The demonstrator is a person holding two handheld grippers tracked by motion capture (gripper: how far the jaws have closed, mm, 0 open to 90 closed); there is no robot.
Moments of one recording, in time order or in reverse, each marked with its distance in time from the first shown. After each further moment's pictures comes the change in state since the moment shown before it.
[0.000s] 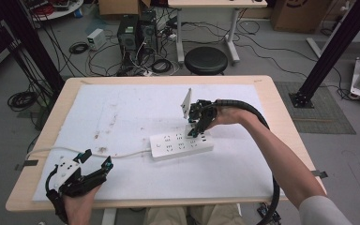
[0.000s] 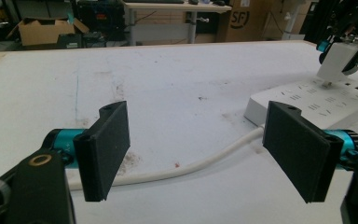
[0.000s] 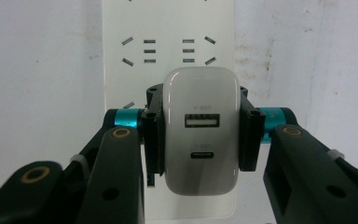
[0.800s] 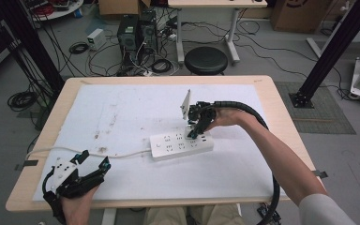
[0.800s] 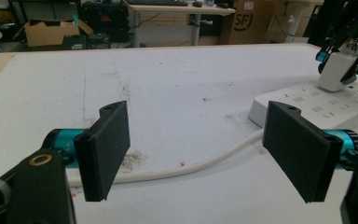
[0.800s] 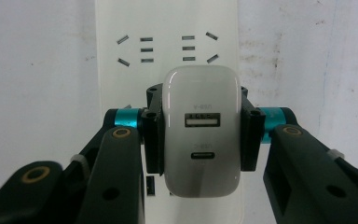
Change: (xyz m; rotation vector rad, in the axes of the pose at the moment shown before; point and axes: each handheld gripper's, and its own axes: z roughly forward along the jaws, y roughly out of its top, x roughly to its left) left arm 0.005 -0.001 -0.006 -0.004 0.016 -0.009; right arm -0.004 -0.003 0.010 -0.005 0.027 0.027
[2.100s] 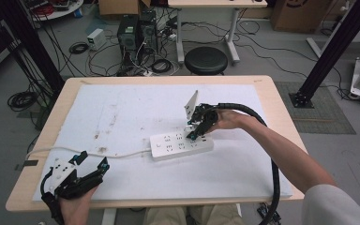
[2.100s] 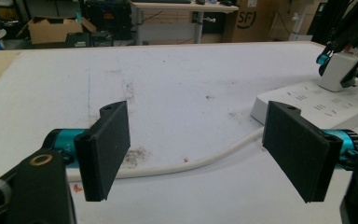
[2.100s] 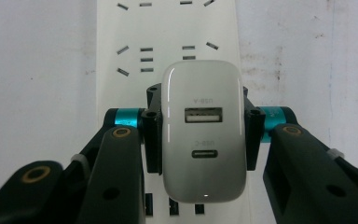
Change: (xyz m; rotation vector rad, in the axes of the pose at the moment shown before) left arm -0.001 0.000 -0.003 0.005 0.014 -0.004; right arm 0.000 -0.017 0.010 -0.141 0.005 0.010
